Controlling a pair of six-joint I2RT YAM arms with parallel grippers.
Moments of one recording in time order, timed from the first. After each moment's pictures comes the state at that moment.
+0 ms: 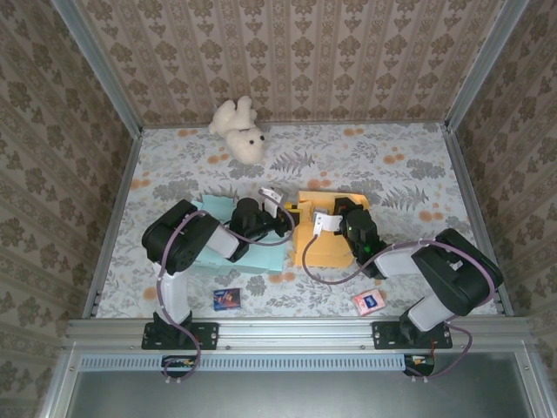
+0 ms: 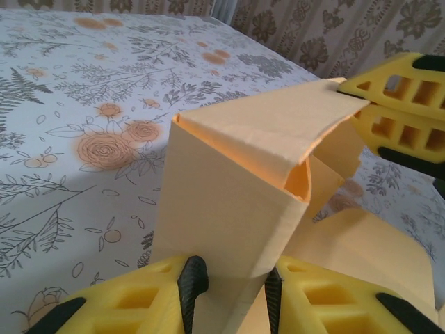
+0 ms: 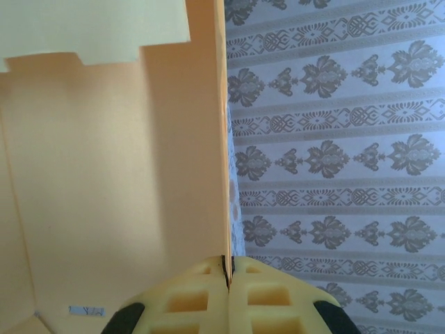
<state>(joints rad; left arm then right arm) -0.67 1.95 0.65 1.08 0.41 -0.25 0.57 1.54 0.40 0.90 0.39 -1.31</state>
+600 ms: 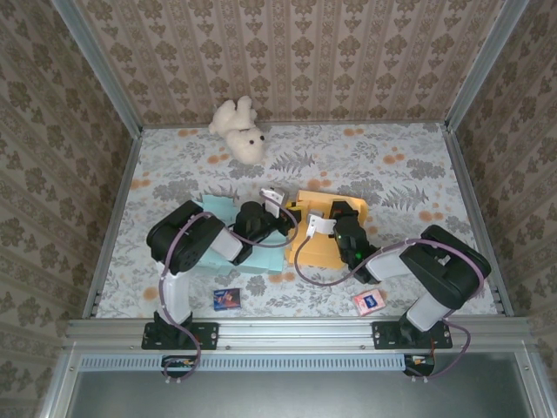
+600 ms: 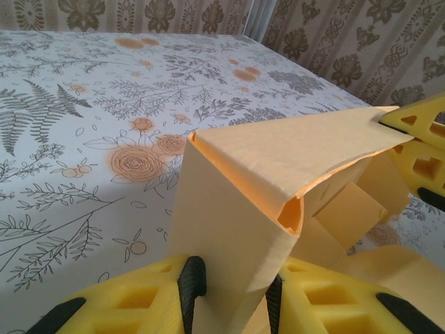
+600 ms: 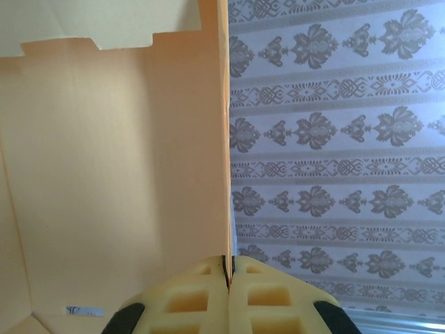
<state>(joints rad) -0.72 1.98 0.65 1.14 0.25 -0.26 0.67 1.62 0.40 0.97 0.63 -1.29</state>
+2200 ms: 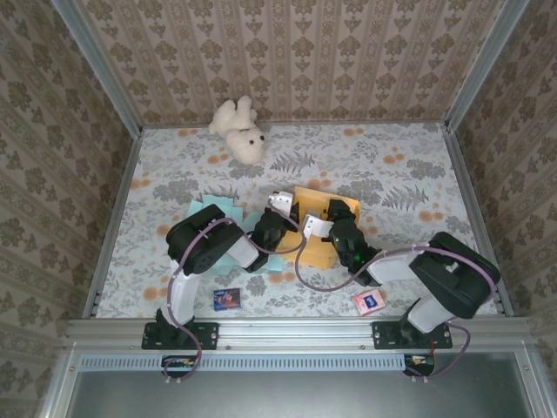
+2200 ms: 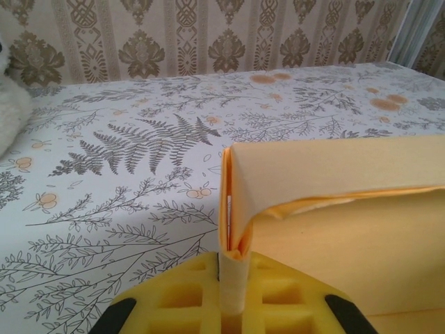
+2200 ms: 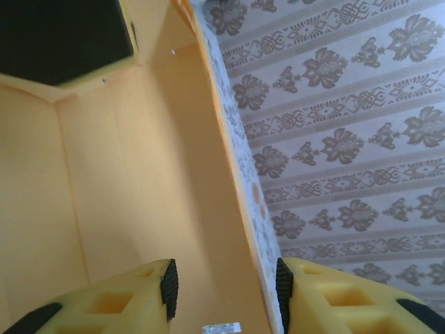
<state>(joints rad) -0.87 2.07 0.72 1.19 -0.35 -0.15 0.72 1.51 0.40 0.82 0.55 -1.04</state>
